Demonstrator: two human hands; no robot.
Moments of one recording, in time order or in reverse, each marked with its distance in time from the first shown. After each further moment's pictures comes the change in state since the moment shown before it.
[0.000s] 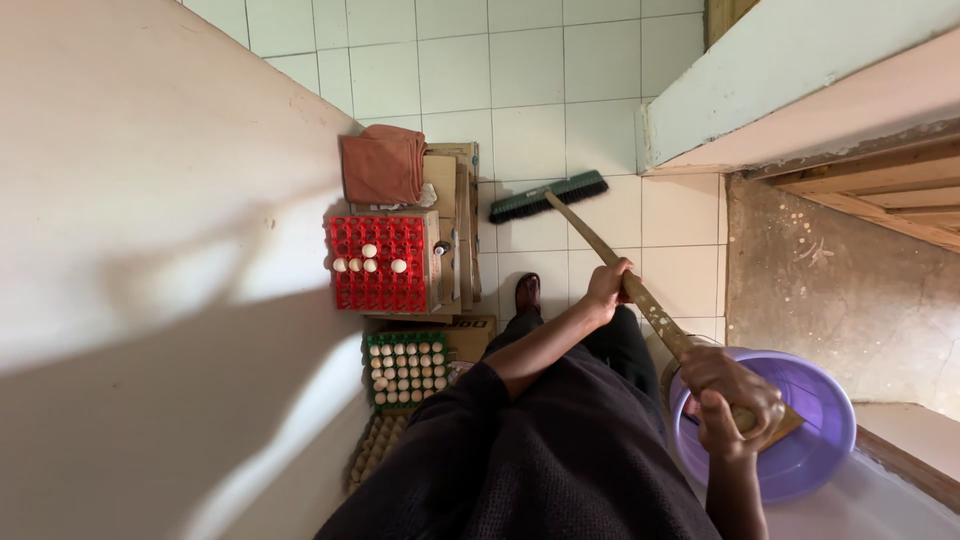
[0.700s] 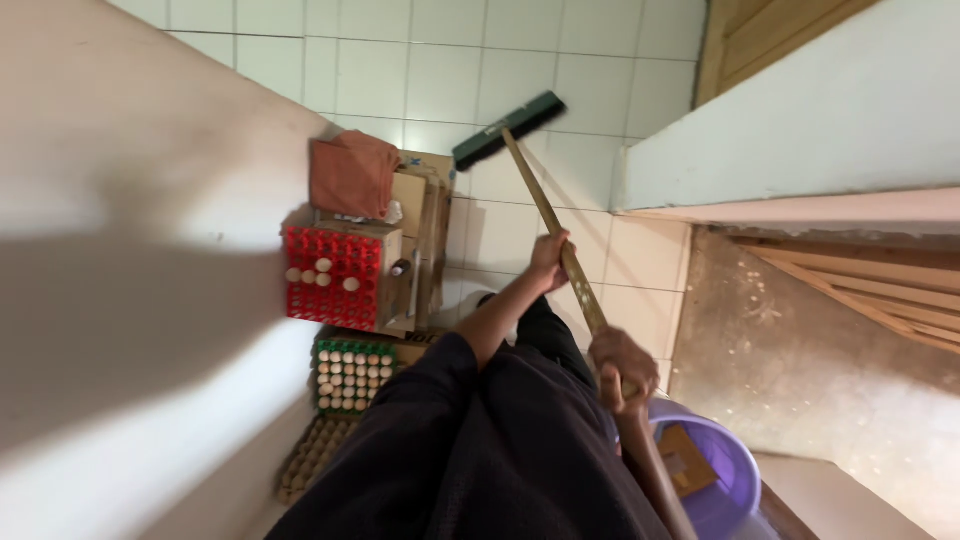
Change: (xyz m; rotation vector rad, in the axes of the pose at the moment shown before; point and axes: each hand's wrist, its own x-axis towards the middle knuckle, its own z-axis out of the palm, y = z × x) left_hand 0.129 0.124 0.024 -0.051 0.199 0.090; right_hand 0.113 0.122 -0.009 -0.006 -0.120 -0.070
